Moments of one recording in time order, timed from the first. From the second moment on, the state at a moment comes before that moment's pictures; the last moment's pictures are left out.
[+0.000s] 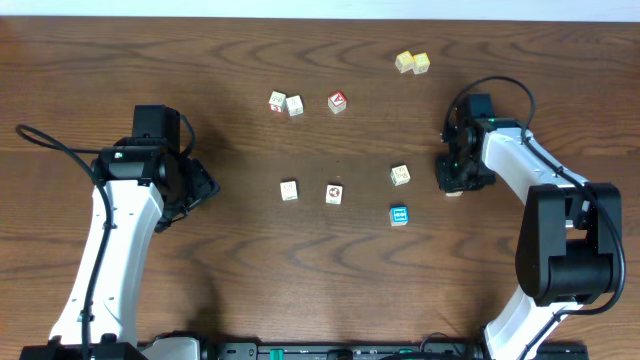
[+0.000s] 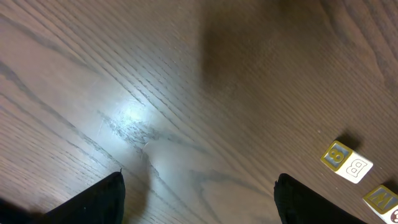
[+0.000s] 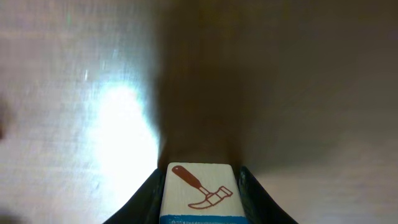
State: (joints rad) left arm 0.02 1.40 1.12 -1.12 -0.05 -0.64; right arm 0.07 1.92 1.20 -0.81 0.02 0.01
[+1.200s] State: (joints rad) left arm 0.02 1.40 1.12 -1.12 -0.05 -0.64; right arm 0.12 1.92 1.20 -0.87 -0.01 0.05
